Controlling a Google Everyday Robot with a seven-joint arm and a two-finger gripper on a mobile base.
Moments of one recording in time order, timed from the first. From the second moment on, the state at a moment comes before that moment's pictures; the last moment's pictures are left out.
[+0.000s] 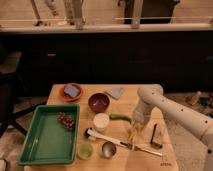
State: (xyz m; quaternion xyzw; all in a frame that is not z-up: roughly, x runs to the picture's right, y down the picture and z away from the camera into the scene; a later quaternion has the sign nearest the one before) arm 0.178 0.233 0.811 -0.34 -0.36 -0.47 0.73
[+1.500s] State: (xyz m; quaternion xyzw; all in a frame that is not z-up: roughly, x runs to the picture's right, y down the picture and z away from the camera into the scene) arm 0.076 0.167 0.714 -0.30 -0.40 -0.50 0.70
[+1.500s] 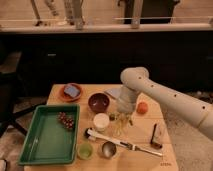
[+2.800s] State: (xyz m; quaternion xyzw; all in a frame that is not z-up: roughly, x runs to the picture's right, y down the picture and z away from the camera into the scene) arm 0.007 0.187 0.705 -0.26 -0.47 -0.53 0.66
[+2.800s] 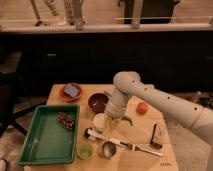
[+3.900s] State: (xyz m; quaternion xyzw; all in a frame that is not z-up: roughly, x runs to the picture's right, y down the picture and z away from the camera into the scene) arm -0.081 0.248 0.680 -0.27 -0.52 -0.58 0.56
